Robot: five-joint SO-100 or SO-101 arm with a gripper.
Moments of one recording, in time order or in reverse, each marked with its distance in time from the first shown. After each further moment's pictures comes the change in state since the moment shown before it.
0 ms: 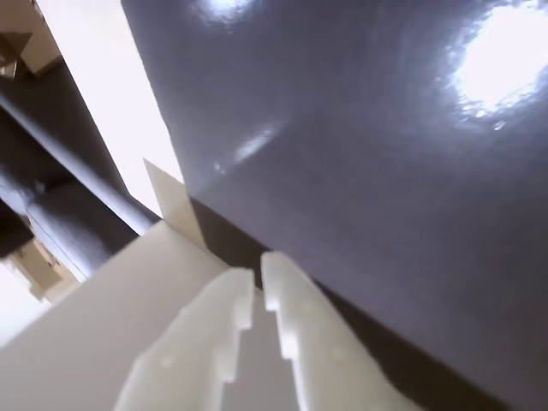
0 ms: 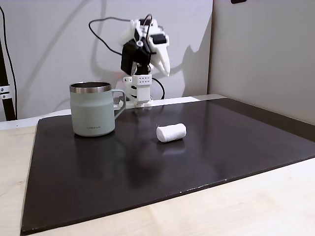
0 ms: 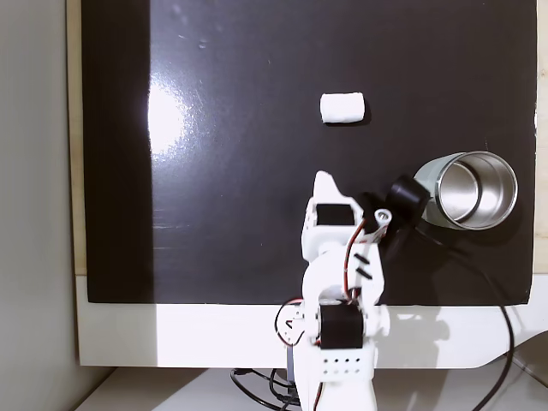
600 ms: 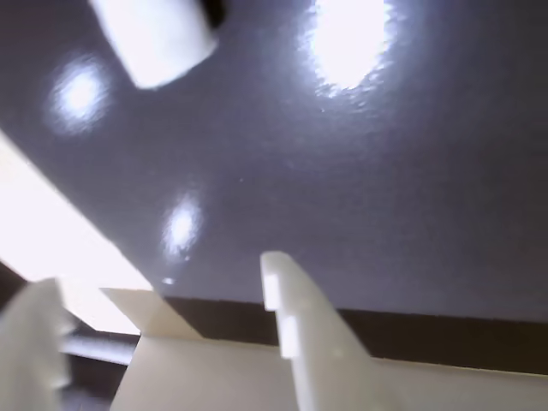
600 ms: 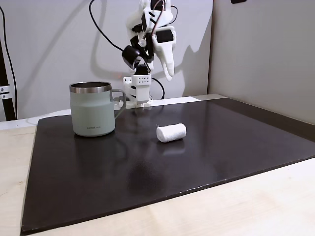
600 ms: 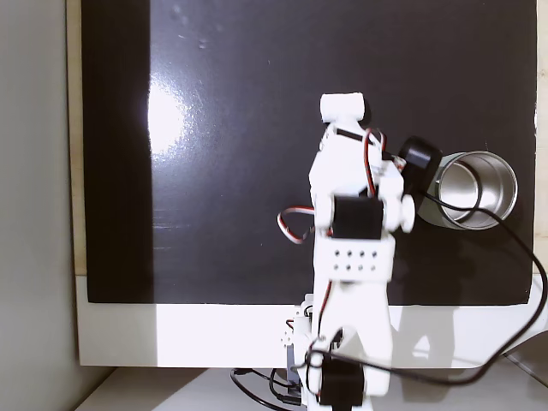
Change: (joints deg) arm 2.1 -46.3 -44.3 24.3 10.4
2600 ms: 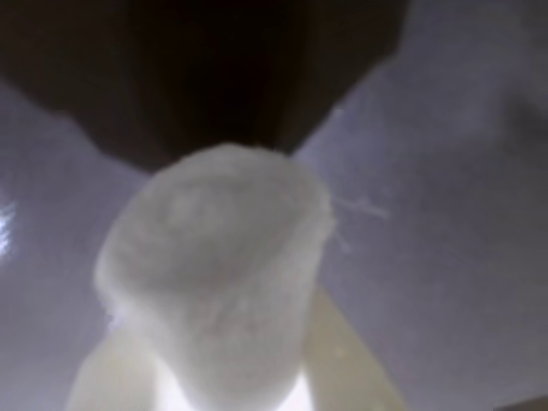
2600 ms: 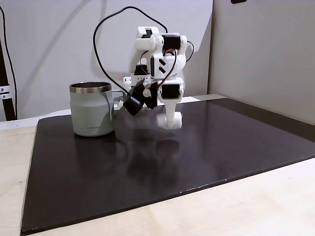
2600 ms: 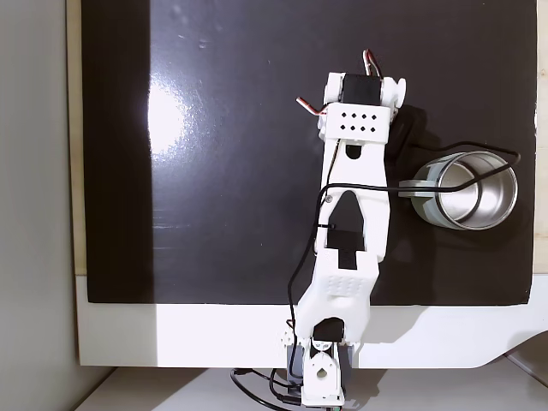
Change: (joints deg) arm 3.2 -52.6 -46.1 13.1 3.5
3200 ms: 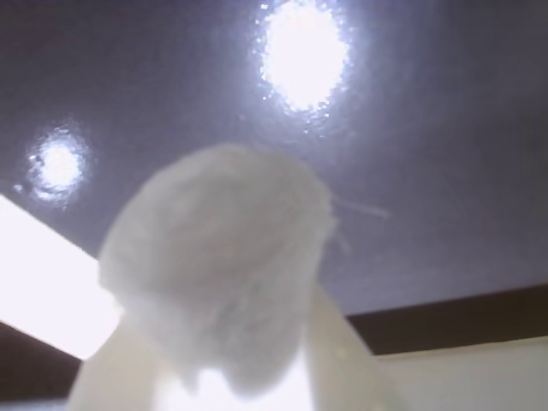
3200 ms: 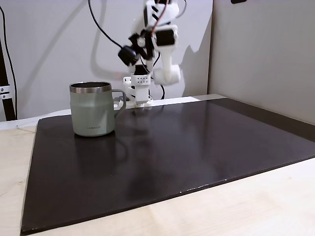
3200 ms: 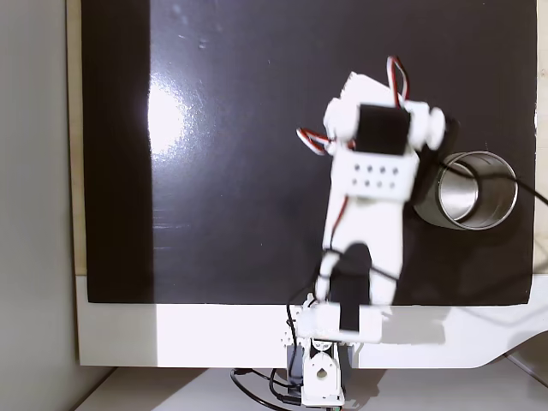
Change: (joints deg) arm 1.1 24.4 1.1 12.2 0.7
